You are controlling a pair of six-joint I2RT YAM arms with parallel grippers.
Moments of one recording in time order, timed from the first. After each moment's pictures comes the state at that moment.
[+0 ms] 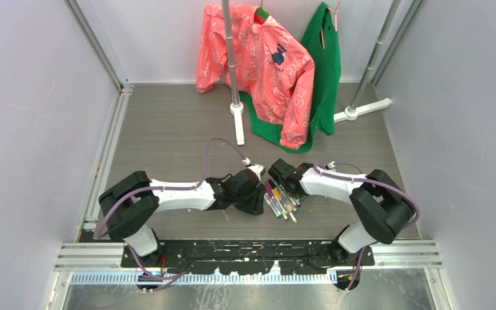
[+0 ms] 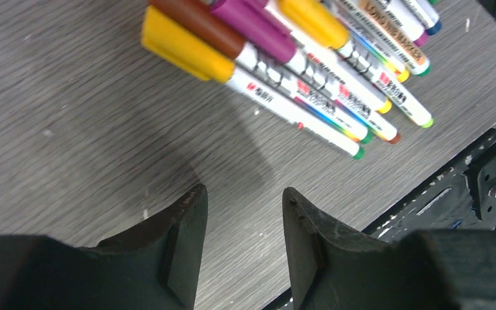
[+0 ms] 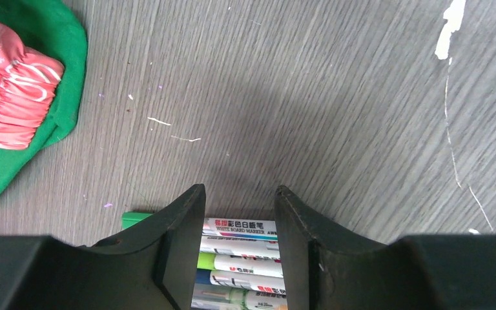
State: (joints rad) left arm -1.07 1.62 0.83 -0.12 -0.01 -0.67; right arm 0.74 1.53 0.73 -0.69 0.71 2.02
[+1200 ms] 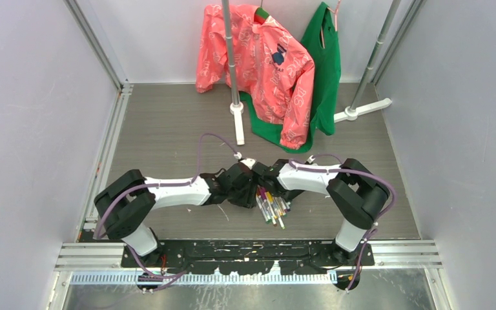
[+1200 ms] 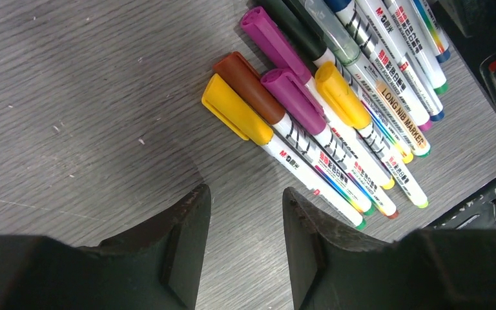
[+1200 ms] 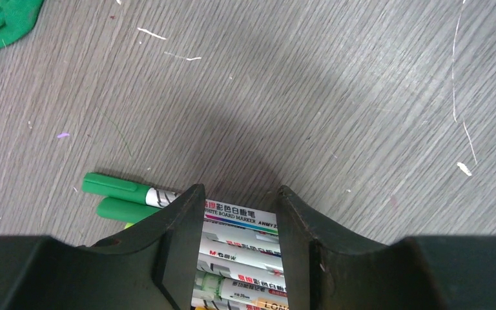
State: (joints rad) left arm -1.00 1.62 0.83 -0.12 -0.03 -0.64; right arm 0.89 1.73 0.94 -0.90 0.69 2.02
